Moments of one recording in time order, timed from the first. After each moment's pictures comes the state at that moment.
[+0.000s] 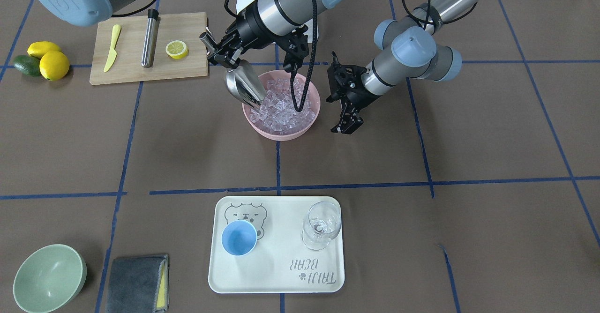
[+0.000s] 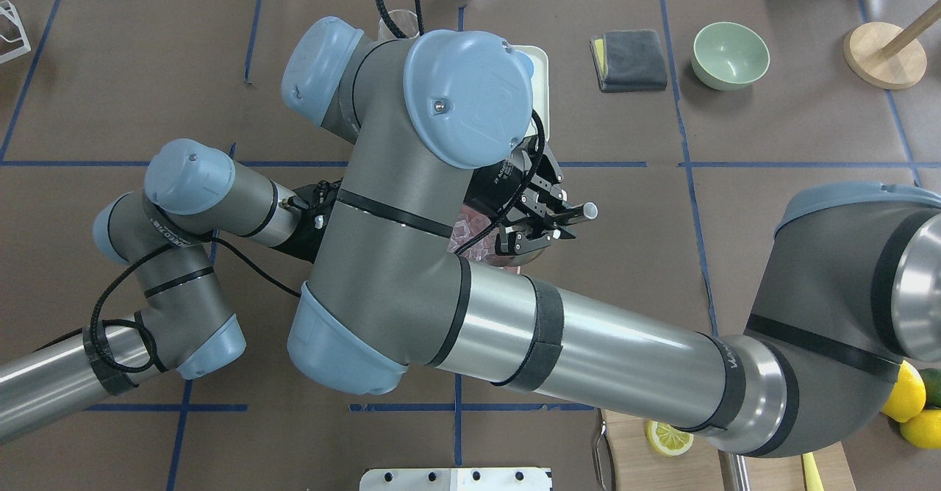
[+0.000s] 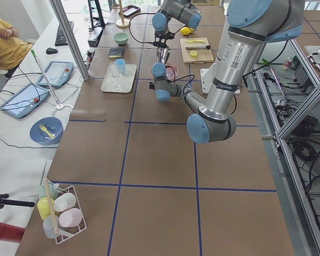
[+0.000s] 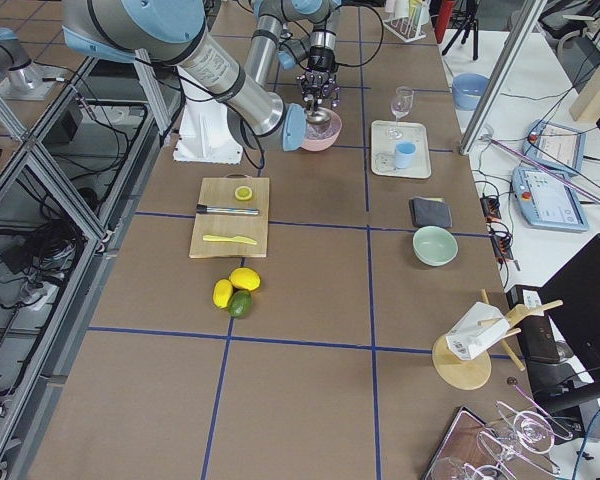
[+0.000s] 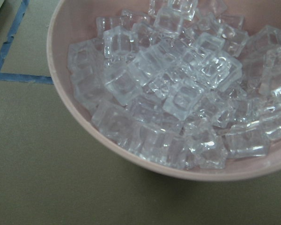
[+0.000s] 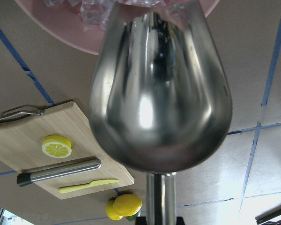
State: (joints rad) left arm -0.59 -2.01 -1.54 -2.36 -2.12 0.14; right arm 0.50 -0.38 1.52 -2.79 1.68 -0.29
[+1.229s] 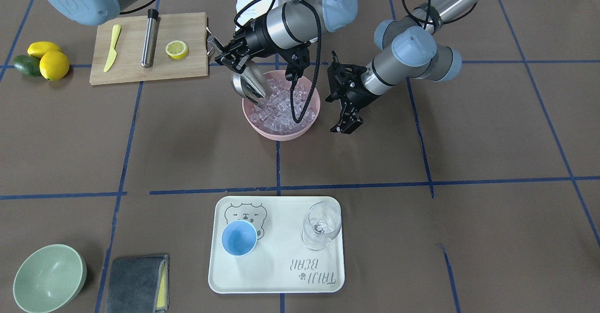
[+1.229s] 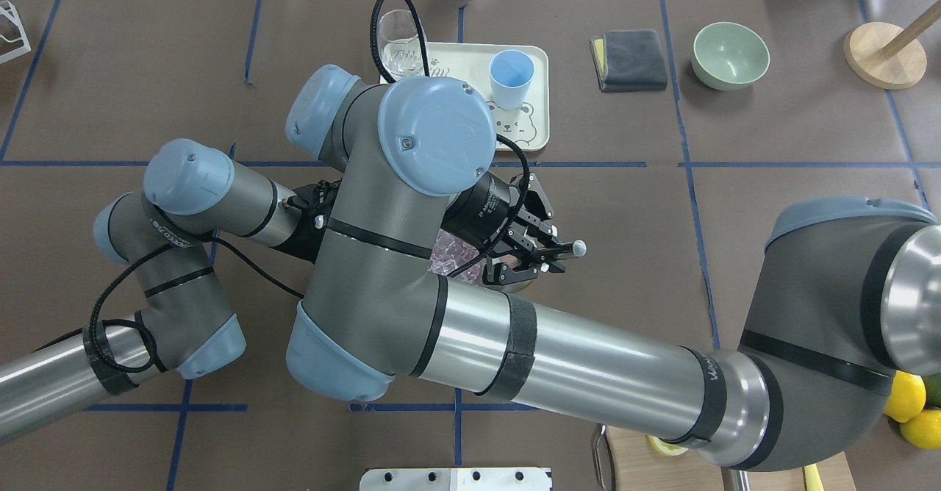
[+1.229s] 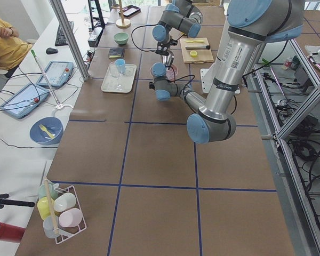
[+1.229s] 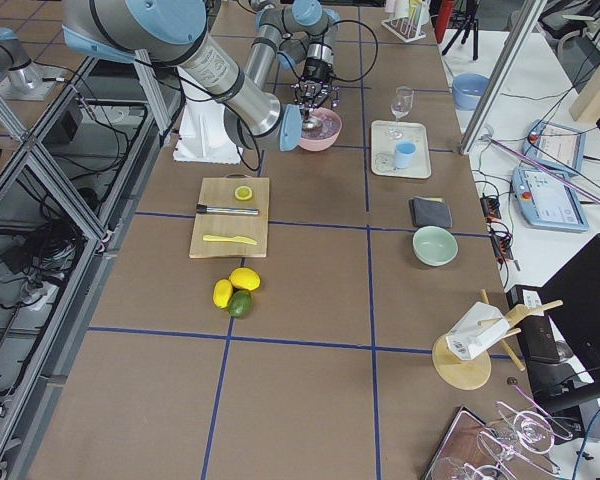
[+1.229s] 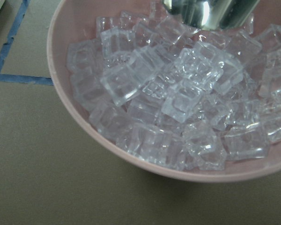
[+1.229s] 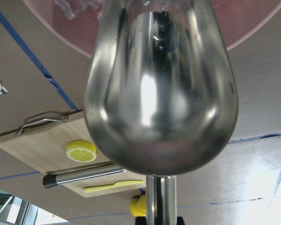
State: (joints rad) left arm -0.59 -2.01 -1.54 -2.38 -2.12 0.14; right arm 0.47 -0.38 1.43 -2.76 1.75 -0.25
